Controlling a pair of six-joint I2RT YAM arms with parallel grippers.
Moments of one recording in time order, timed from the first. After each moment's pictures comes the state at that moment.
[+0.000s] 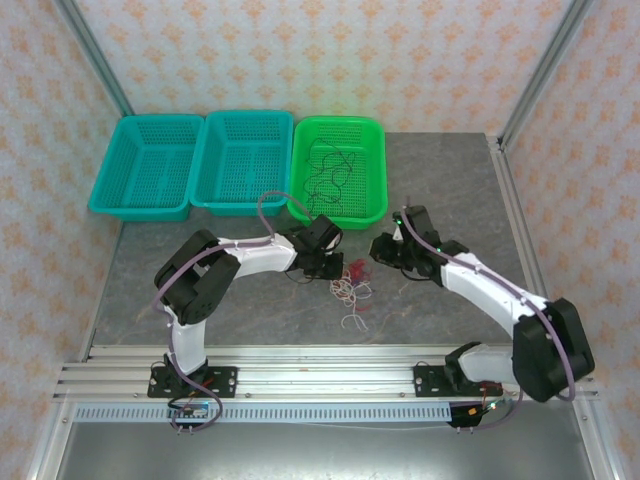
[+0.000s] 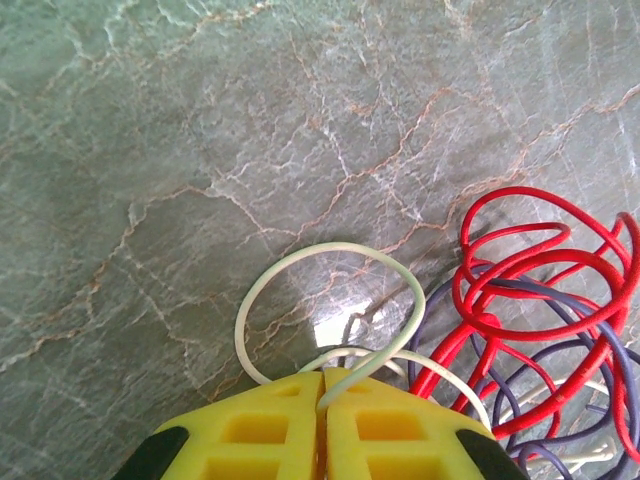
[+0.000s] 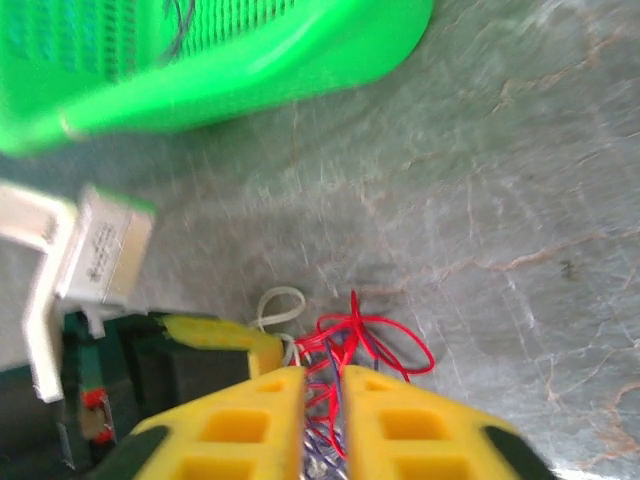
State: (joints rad) left arm -0.71 1.91 1.13 -0.31 0.21 -0.65; right arm 0.47 1.30 0.78 -0.37 -0.20 0.67
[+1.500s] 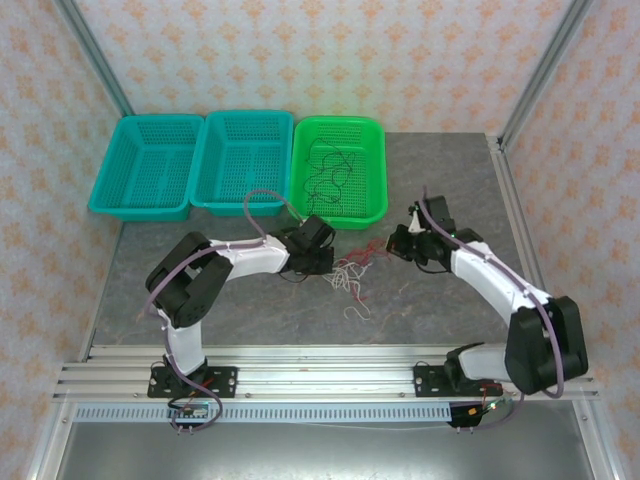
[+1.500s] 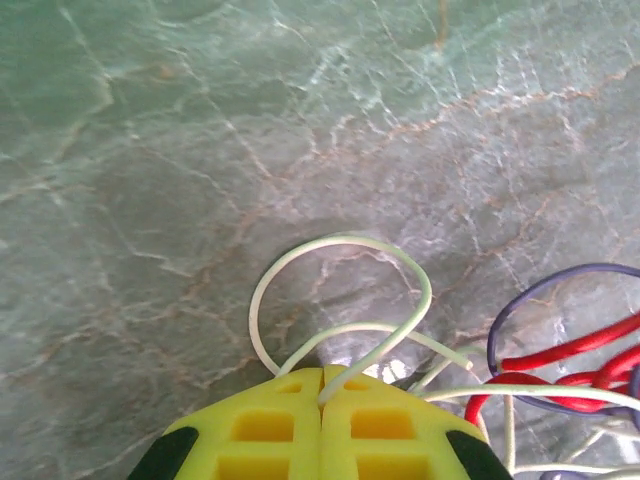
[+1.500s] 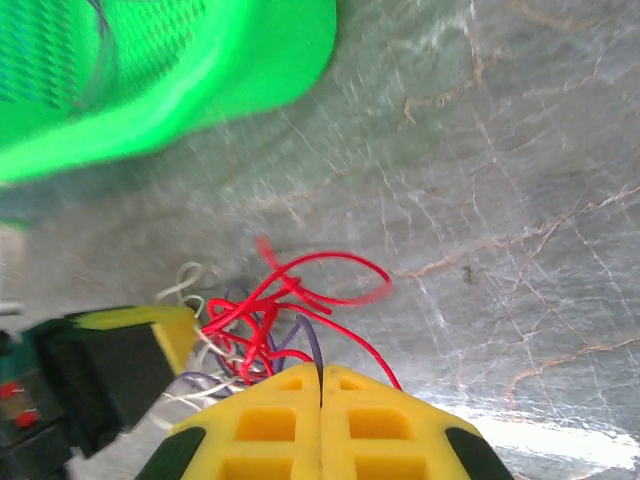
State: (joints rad) left arm -0.68 1.86 1.06 -0.28 0.04 -0.70; right arm 0.28 1.29 0.82 -0.46 -0.32 0.65
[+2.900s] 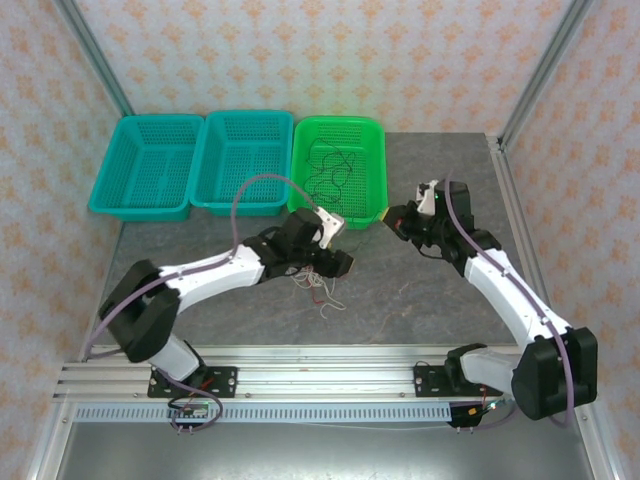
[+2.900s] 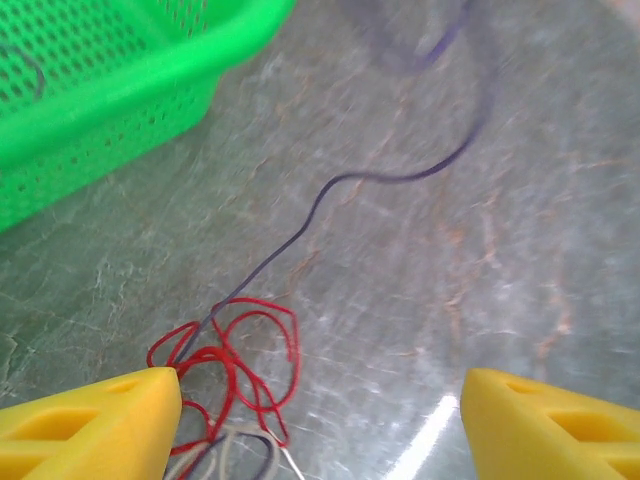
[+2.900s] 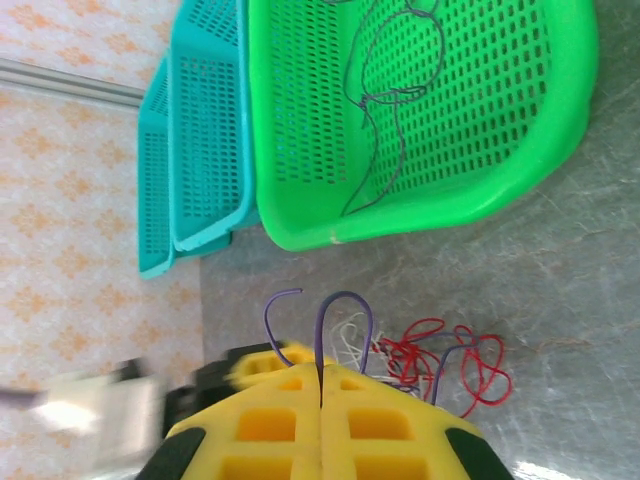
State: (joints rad) left arm -0.73 1.59 0.97 -0.13 0.16 -0.20; right arm 0.25 1.17 0.87 -0.30 -0.53 0.90
